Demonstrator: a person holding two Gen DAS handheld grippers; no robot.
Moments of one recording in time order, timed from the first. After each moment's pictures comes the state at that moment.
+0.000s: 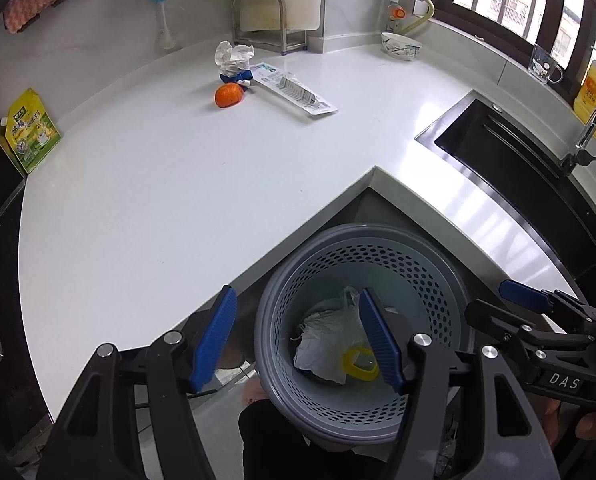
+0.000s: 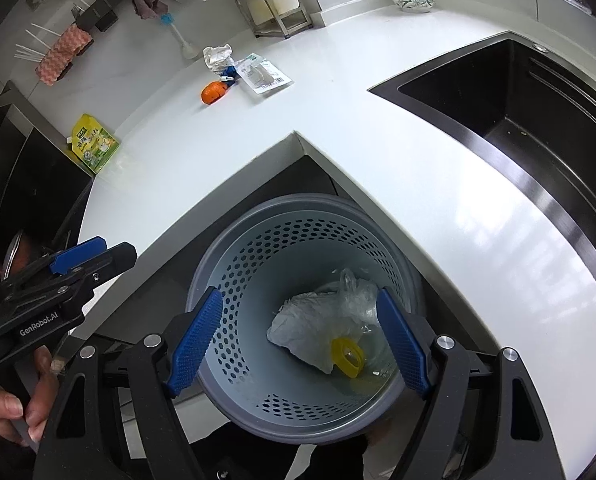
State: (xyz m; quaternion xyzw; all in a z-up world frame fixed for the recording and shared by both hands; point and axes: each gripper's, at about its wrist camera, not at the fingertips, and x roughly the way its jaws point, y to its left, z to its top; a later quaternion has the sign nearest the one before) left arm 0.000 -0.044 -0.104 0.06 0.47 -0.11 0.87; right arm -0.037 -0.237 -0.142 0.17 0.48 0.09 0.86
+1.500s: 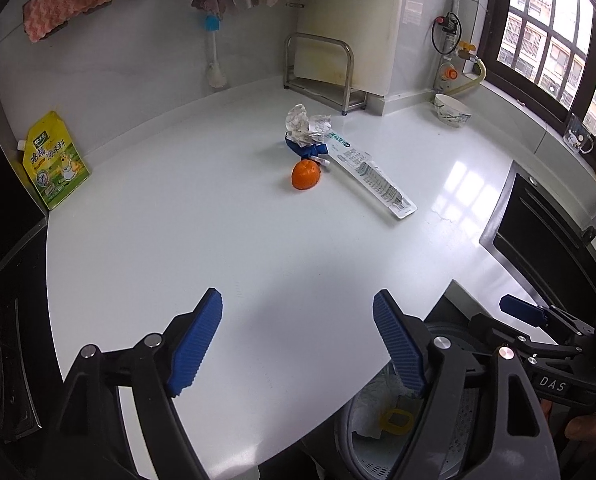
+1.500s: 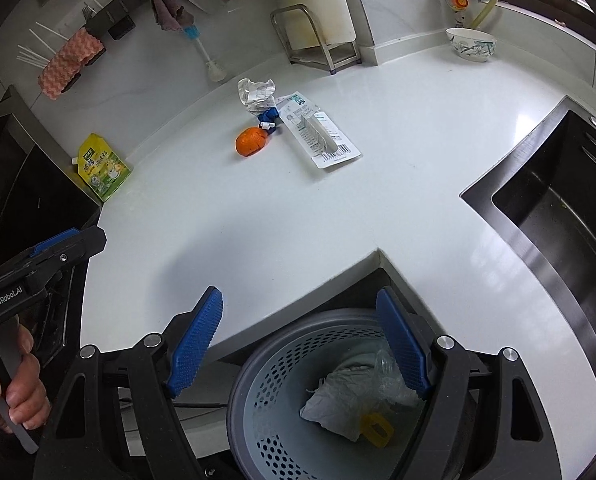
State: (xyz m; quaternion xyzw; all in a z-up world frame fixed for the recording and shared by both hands) left arm 0.104 0.039 -0.051 0.03 0.44 -0.09 0.90; right arm 0.082 -0.180 -0.105 0.15 0.45 0.10 0.87
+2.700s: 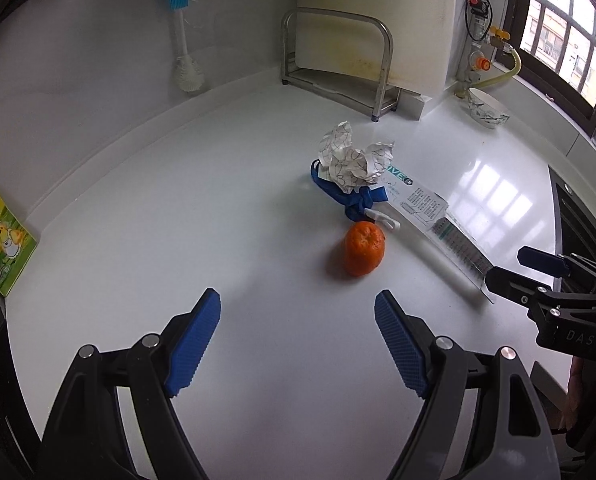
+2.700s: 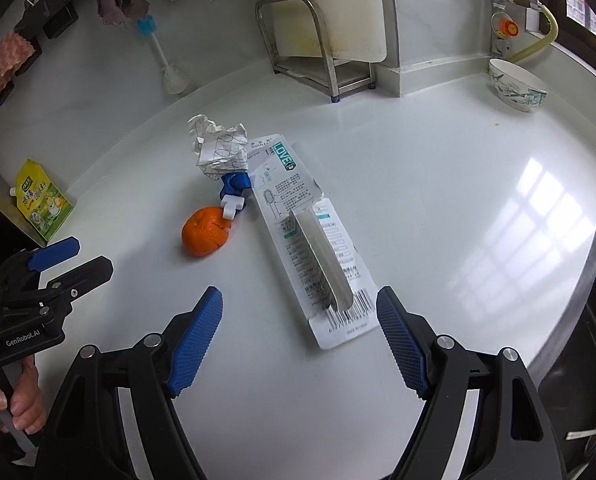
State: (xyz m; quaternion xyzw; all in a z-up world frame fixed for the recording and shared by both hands) left arm 0.283 0.059 -0.097 0.07 0.45 -0.12 0.88; right arm 0.274 -0.153 -0.116 0.09 0.47 0.05 0.88
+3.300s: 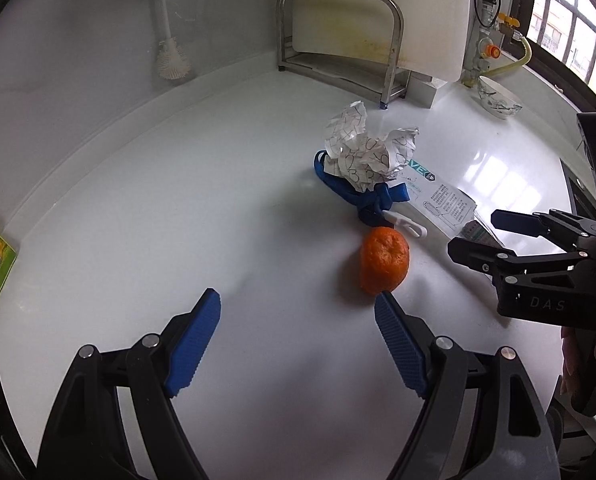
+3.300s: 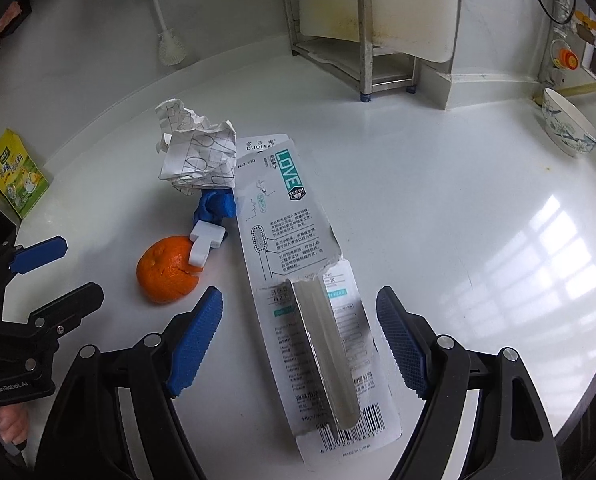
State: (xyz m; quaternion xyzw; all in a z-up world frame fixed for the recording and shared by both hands) left arm 0.313 0.052 -0.125 0.07 0.46 -0.13 0.88; right arm 0.347 -0.137 -0.143 0.01 0.49 0.08 0.87
